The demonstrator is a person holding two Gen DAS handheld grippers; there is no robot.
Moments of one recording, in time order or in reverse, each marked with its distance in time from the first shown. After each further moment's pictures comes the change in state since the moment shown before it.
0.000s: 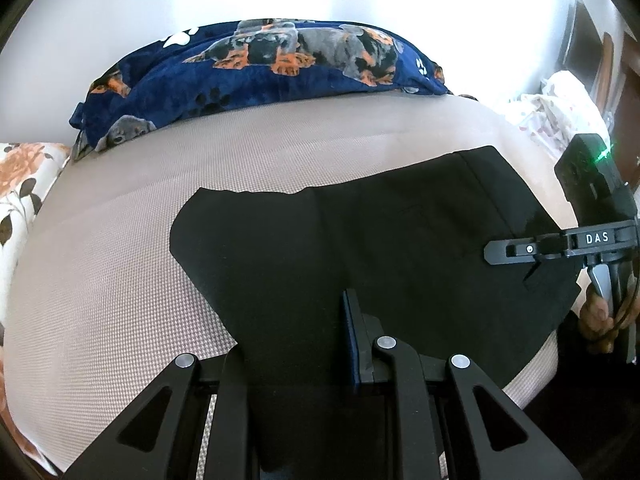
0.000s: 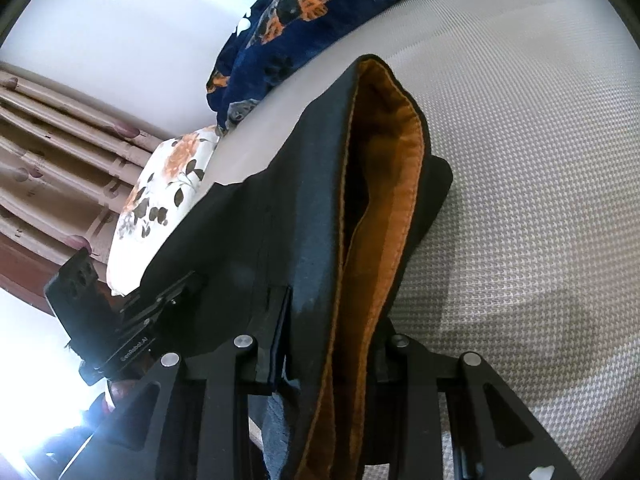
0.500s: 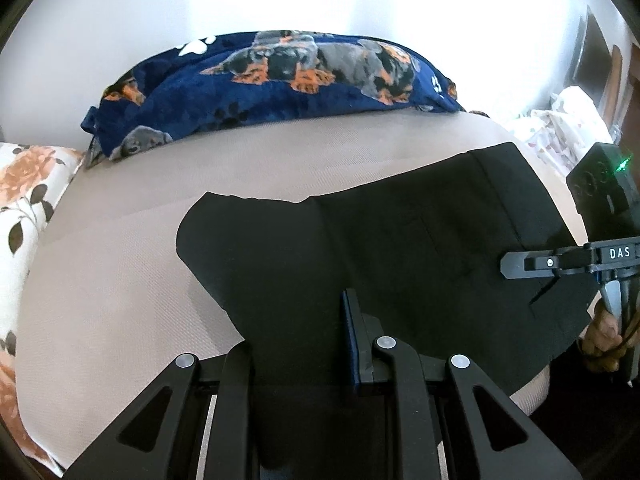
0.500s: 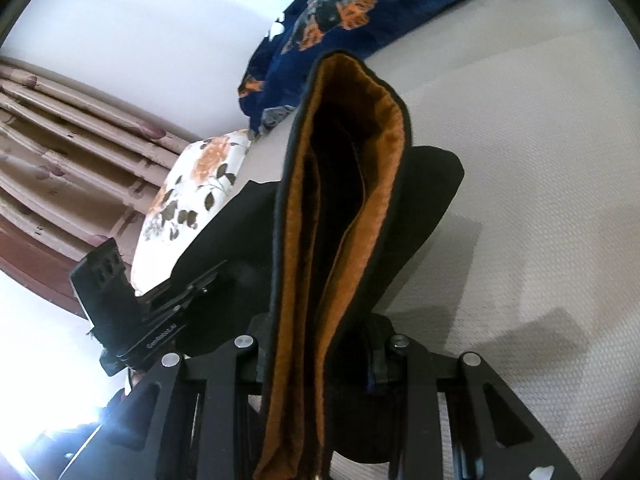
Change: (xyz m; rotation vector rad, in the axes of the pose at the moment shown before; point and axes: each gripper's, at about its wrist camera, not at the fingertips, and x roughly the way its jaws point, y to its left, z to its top) left arm -0.015 0.018 0.026 -0.033 -0.026 0.028; right arm -0.003 0.032 0.015 -0.025 -0.008 0.088
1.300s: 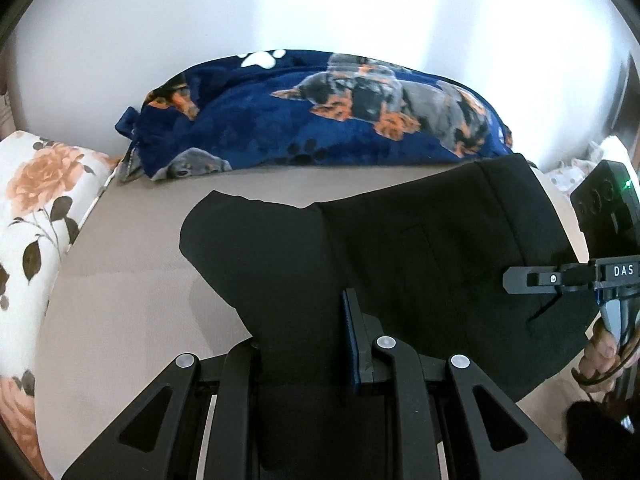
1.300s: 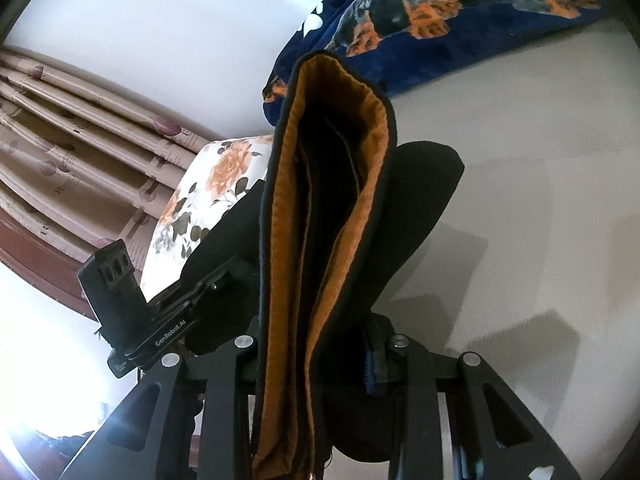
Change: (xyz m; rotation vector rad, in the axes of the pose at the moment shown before) left arm 0.027 0.096 0.065 -0.115 -0.059 0.074; right arm 0.066 0.037 0.083 -0.062 0.042 0.059
